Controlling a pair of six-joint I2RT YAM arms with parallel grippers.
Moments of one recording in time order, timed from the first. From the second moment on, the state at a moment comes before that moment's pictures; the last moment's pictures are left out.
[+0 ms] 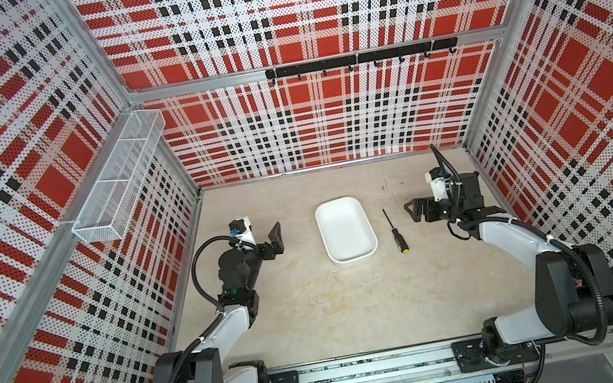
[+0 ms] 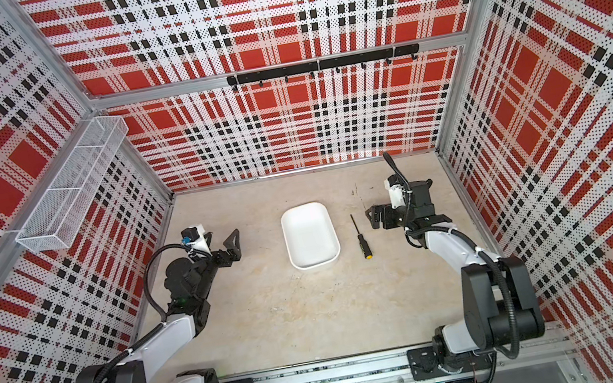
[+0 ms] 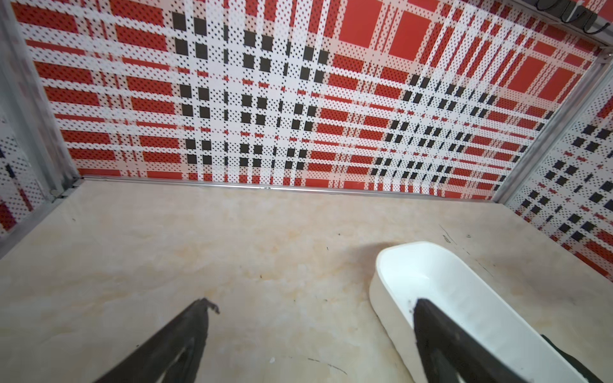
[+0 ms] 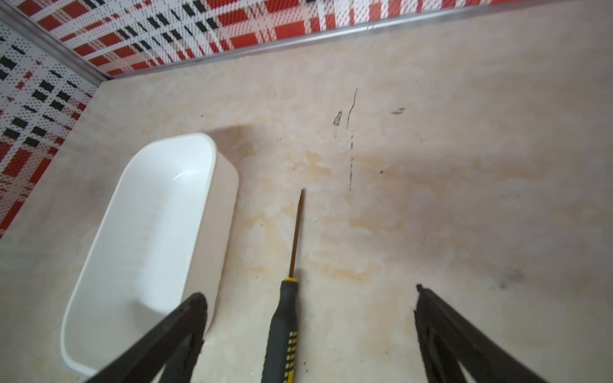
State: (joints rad) left arm -0.07 1.21 0.40 0.72 0.21 -0.17; right arm 0.06 1.44 0.85 -0.10 -0.38 0.20
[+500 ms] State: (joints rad) left arm -0.11 1.34 0.50 0.62 0.30 -0.34; right arm 0.22 1.63 0.91 -0.29 -0.36 0.22
